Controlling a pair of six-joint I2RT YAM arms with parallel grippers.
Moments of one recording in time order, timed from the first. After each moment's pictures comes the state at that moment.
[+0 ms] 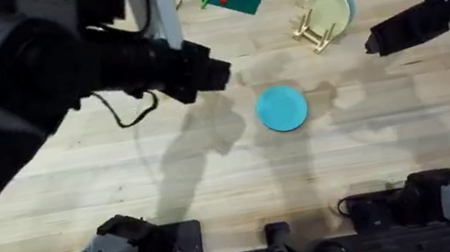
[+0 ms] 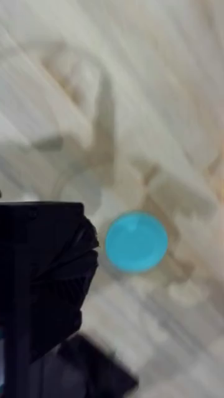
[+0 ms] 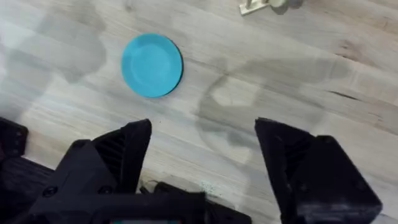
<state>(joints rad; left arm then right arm) -0.38 1.11 1.05 -0.85 0.47 0.08 -0.05 1.15 1.39 -1.41 -0.26 -0.29</state>
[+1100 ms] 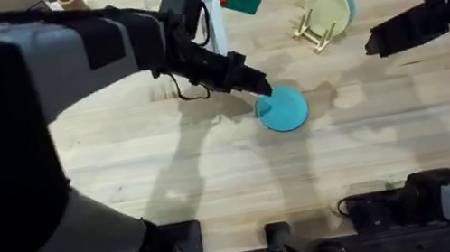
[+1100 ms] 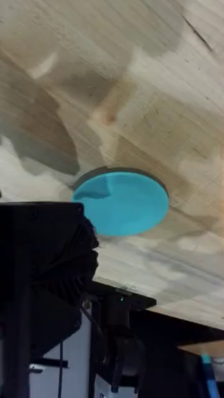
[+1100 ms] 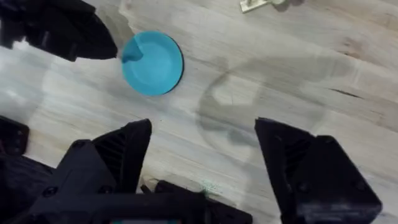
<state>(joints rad) -0.38 1.74 1.05 -0.58 0.97 0.12 -0.05 1.15 1.39 -1.41 -0.26 -0.28</state>
